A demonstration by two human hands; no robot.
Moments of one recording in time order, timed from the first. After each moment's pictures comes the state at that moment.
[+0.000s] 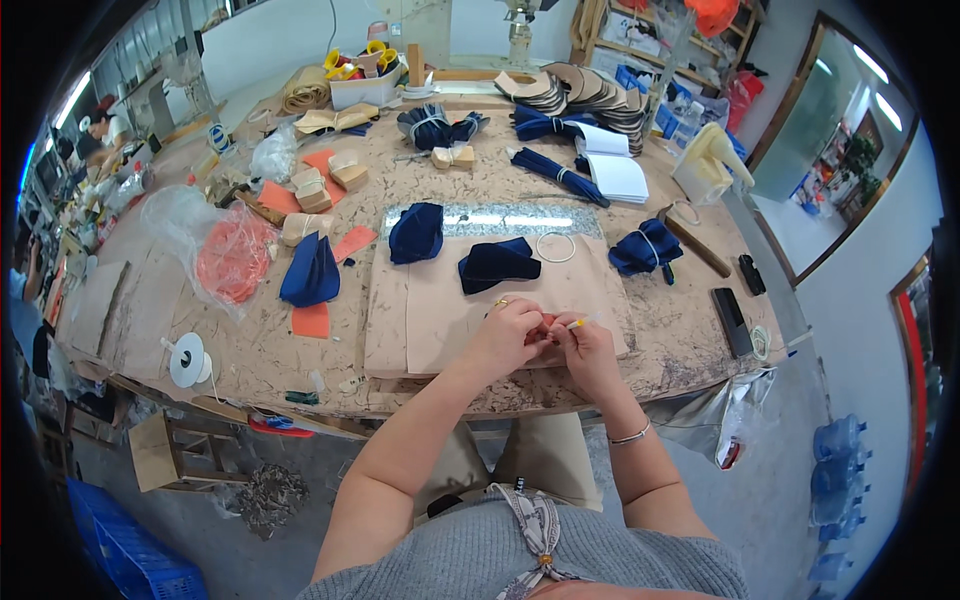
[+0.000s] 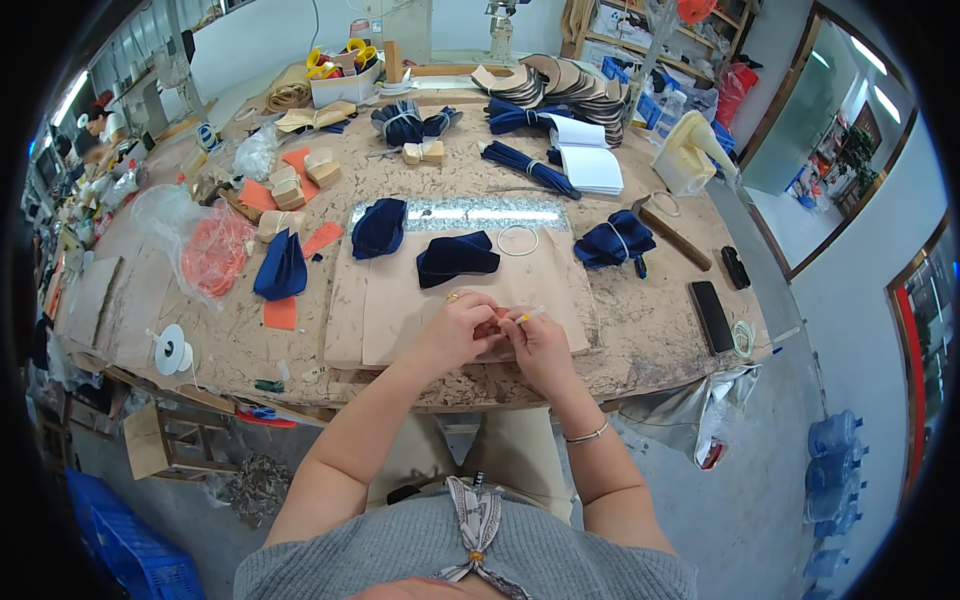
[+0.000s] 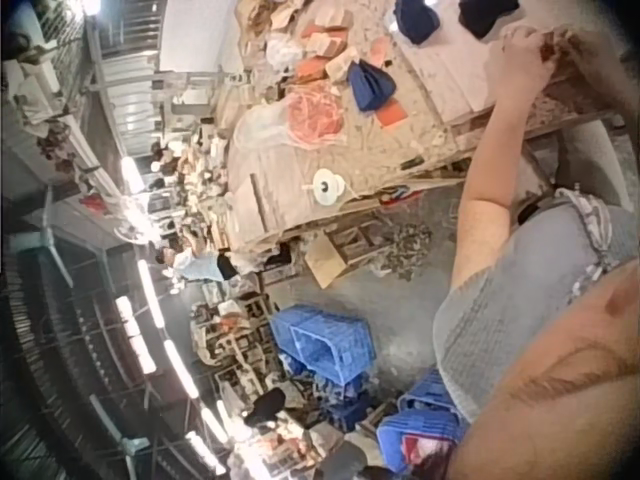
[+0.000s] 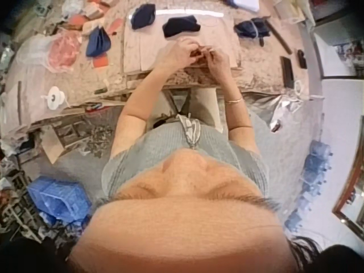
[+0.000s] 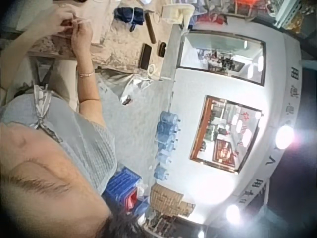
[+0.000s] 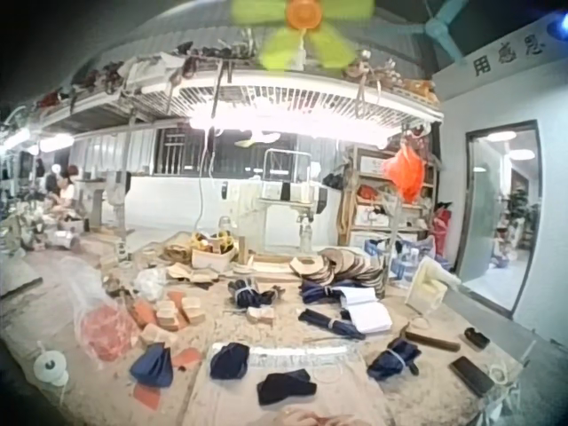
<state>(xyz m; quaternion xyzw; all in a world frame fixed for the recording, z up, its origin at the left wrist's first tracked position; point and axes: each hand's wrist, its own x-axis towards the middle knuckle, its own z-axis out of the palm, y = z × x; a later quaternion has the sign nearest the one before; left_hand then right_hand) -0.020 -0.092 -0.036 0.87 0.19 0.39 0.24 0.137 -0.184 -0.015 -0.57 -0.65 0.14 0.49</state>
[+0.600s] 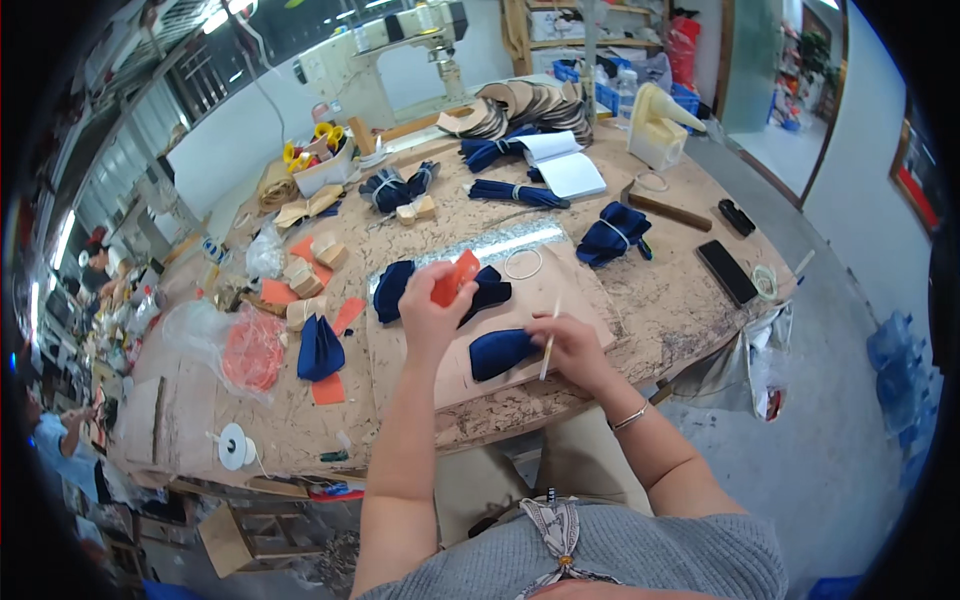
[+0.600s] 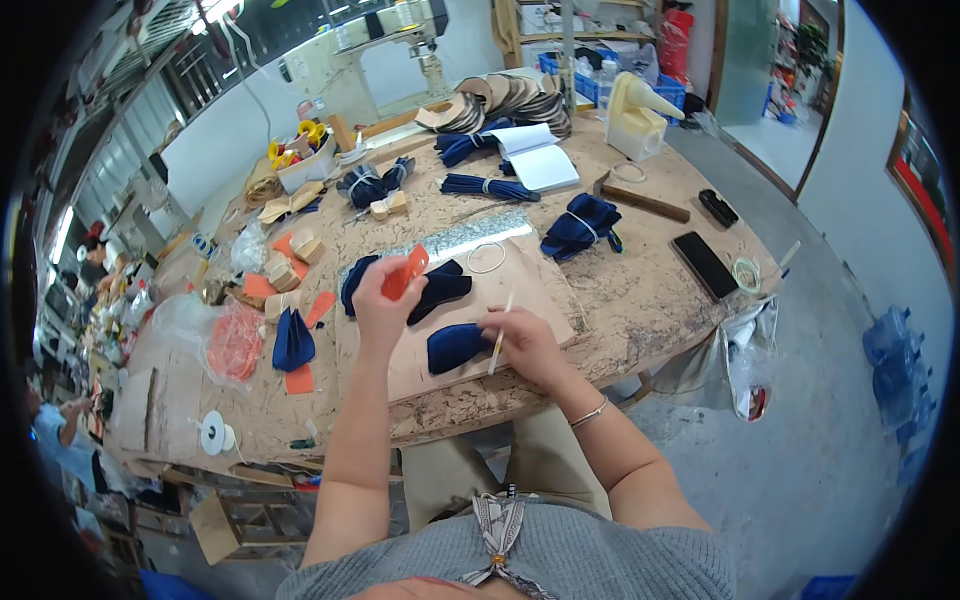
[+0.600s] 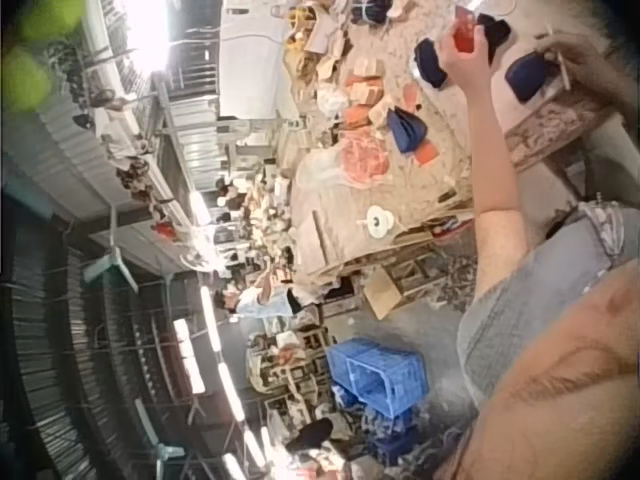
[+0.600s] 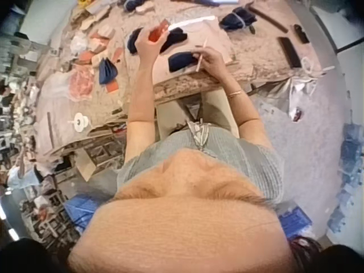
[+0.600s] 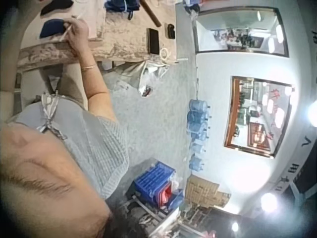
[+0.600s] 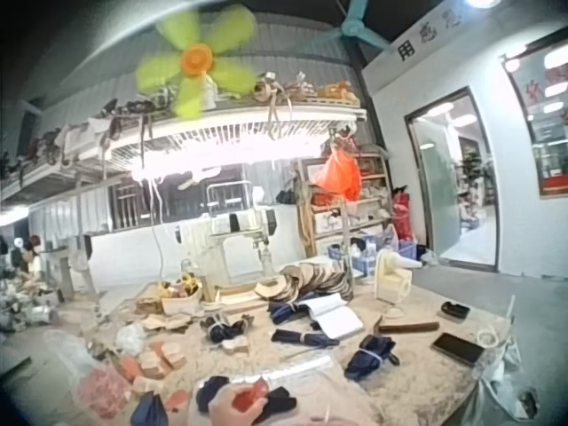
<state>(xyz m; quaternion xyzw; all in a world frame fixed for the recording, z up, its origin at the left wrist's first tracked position) -0.037 -0.038 0.035 0.77 0.28 0.55 0.16 0.149 -0.182 -0.033 -0.52 -0.61 0.15 0.58</state>
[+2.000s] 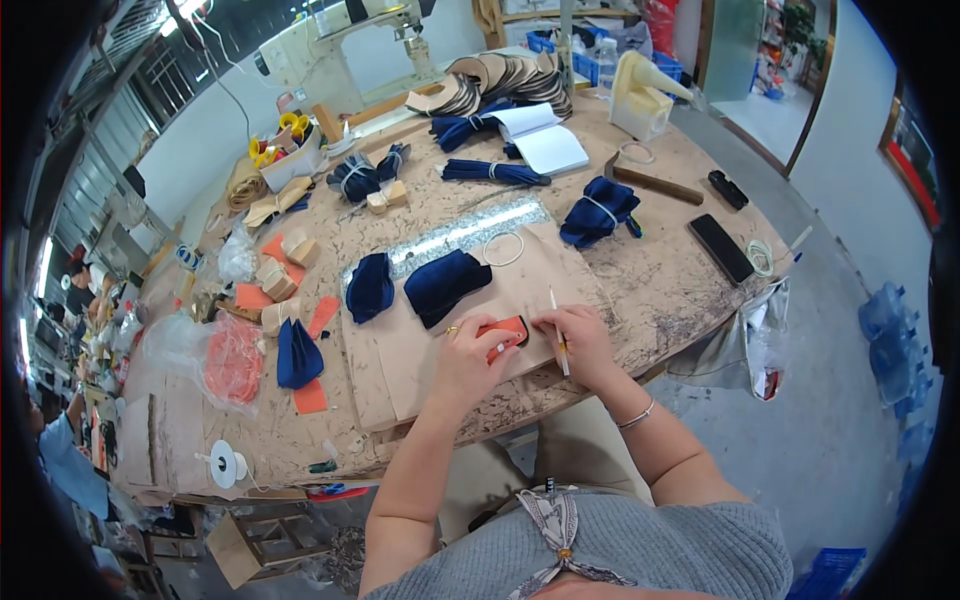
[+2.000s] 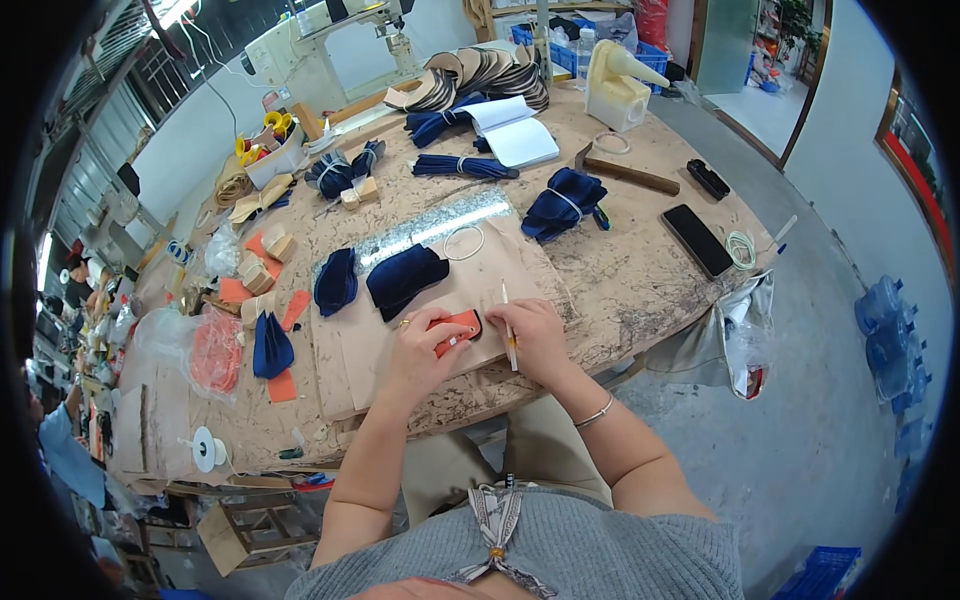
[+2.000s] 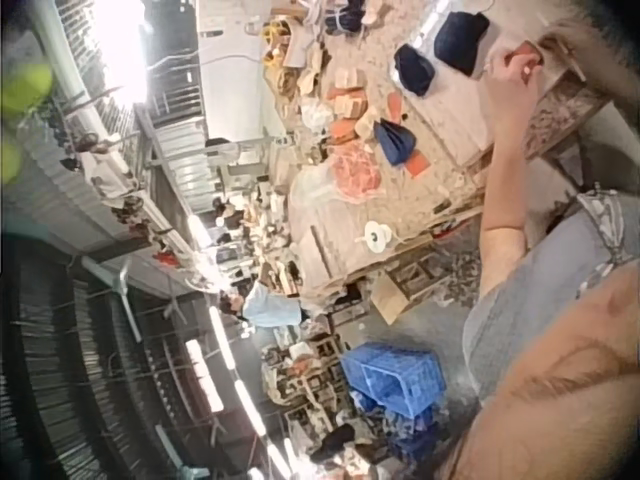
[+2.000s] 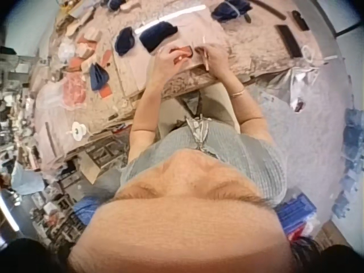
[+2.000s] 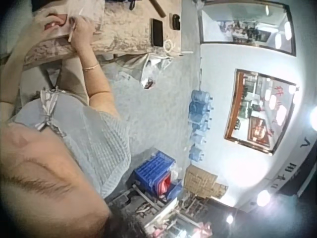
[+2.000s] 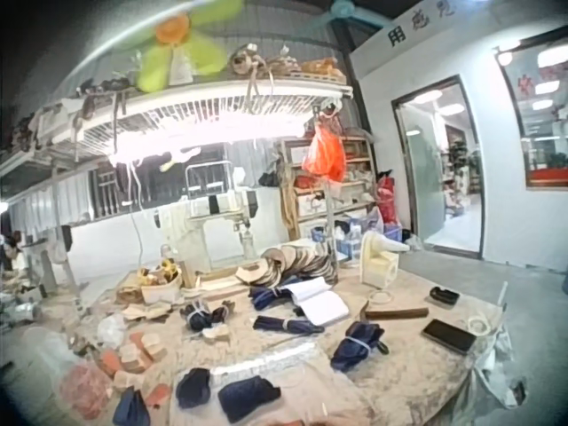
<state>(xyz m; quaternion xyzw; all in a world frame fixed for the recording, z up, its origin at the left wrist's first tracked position) -0.023 -0.105 -0.005 0.90 0.23 0.33 0.17 0.162 -0.197 -0.037 -0.64 -0.61 -0.06 0.47</state>
